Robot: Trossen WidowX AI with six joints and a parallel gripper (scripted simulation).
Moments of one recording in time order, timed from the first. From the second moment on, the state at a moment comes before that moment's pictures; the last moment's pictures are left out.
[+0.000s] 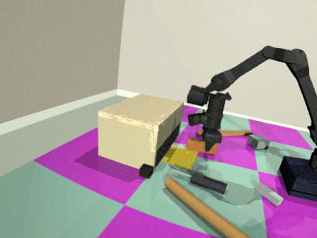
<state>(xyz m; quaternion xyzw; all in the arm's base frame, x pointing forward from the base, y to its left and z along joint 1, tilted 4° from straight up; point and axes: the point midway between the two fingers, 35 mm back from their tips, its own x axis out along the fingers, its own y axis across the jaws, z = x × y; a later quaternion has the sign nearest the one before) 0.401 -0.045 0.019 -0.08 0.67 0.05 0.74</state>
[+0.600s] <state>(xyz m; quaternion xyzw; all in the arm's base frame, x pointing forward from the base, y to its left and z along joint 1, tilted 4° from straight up) 0.384 -0.049 0.017 -0.08 0.67 0.05 0.74</state>
